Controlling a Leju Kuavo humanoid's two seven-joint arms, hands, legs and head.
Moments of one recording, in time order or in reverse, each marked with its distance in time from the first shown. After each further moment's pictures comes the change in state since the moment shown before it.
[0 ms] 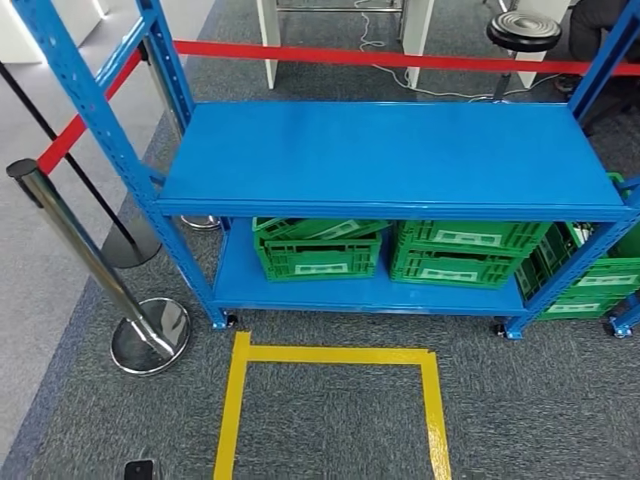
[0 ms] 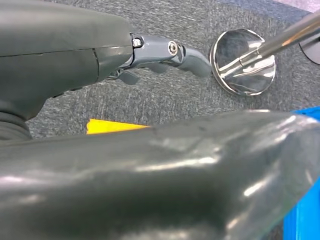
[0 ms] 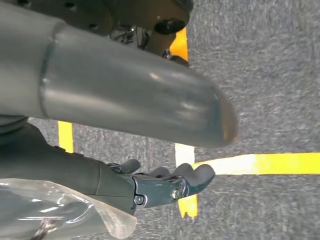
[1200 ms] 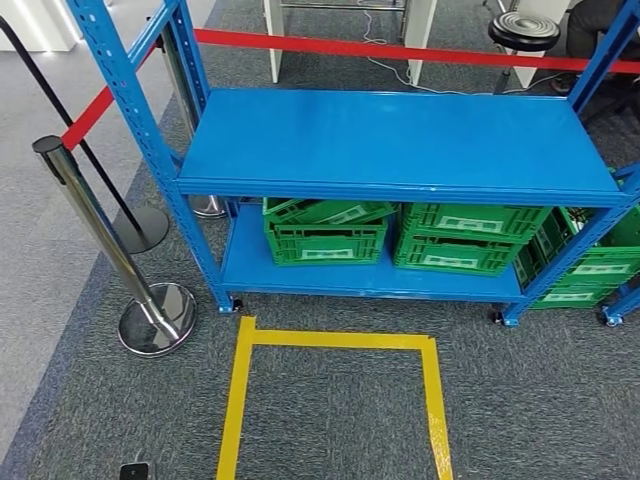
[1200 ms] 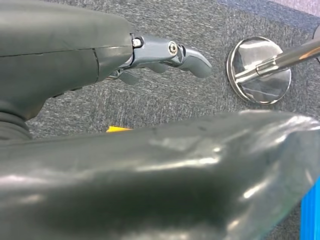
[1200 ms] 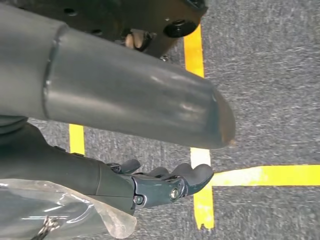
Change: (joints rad) left arm 0.004 0.014 -0.048 0.000 0.048 0.005 0.000; right arm -0.006 -0.004 0.003 -0.001 -0.012 0.019 -0.025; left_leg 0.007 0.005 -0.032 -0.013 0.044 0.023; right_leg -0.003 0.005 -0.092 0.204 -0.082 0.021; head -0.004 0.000
